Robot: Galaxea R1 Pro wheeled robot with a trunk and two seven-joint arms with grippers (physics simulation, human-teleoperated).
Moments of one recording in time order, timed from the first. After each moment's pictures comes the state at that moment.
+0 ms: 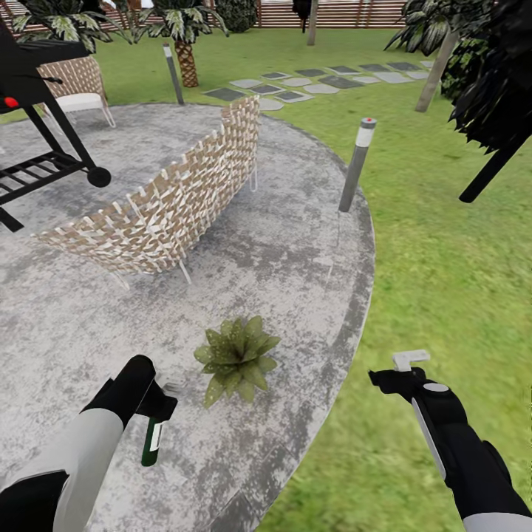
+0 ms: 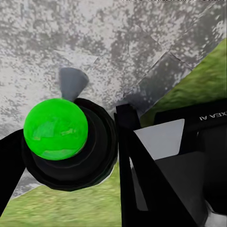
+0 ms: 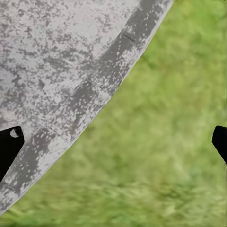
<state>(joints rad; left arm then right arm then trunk) -0.85 0.06 0.16 -0.56 -0.76 1.01 -0.69 -0.44 -0.14 -0.09 -1.31 0.14 0.66 0.14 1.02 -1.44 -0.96</state>
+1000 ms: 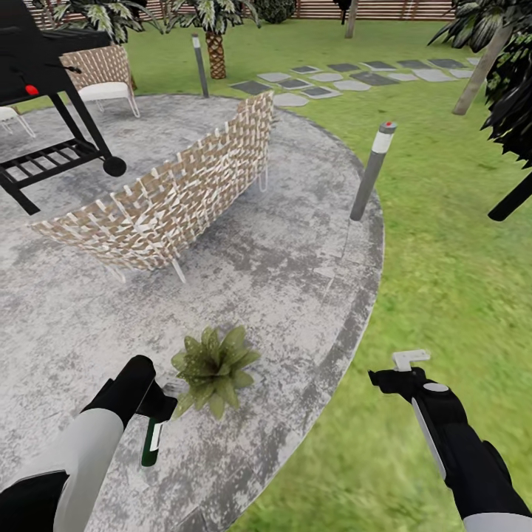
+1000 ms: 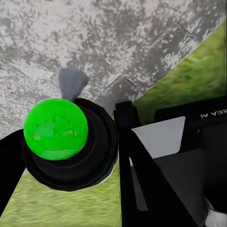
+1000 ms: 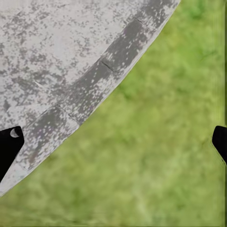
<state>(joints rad) -0.85 0.06 0.16 -0.56 -0.76 1.01 -0.69 -0.44 -0.14 -0.09 -1.31 0.14 0.66 0.14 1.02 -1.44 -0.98</state>
